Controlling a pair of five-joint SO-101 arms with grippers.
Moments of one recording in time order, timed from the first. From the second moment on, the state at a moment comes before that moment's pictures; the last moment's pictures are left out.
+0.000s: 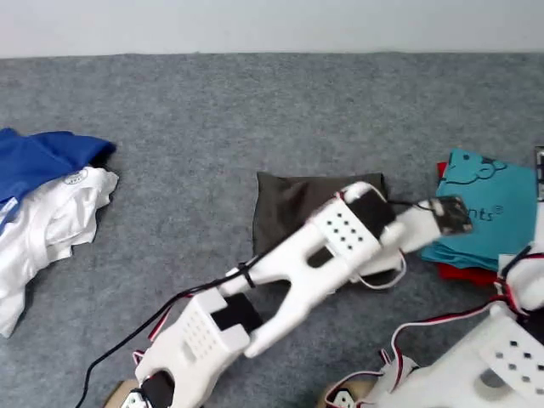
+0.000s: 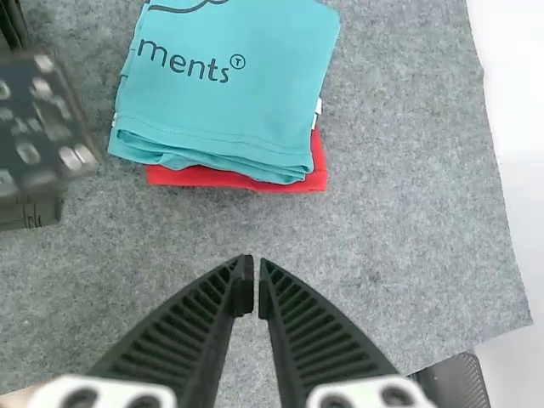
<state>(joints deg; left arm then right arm) 51.3 37.8 -39.1 97.2 -12.9 43.1 -44.1 2.6 100.7 39.6</state>
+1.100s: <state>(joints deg) 57.6 43.4 -37.1 96.9 -12.7 43.1 -44.3 2.6 100.7 39.6</state>
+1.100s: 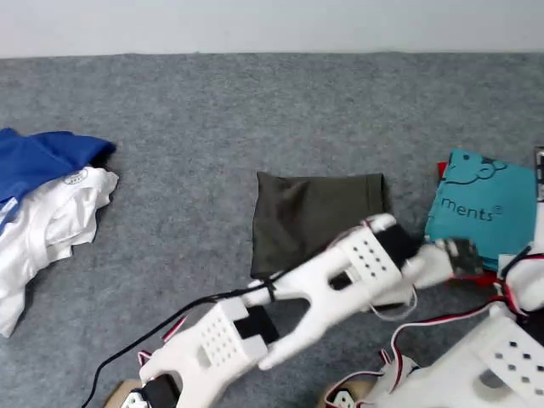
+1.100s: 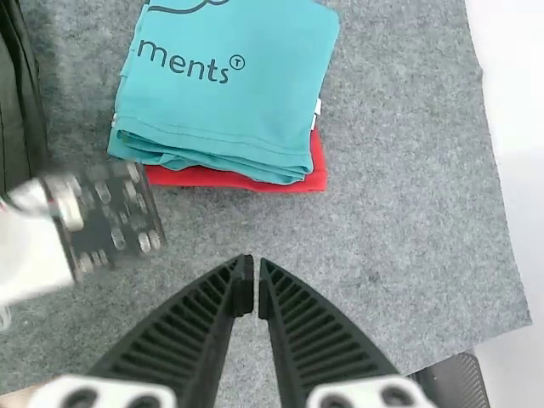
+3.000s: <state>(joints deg) 25.9 46.4 -52.7 97.9 -13.9 43.1 -44.3 2.6 100.7 39.8</state>
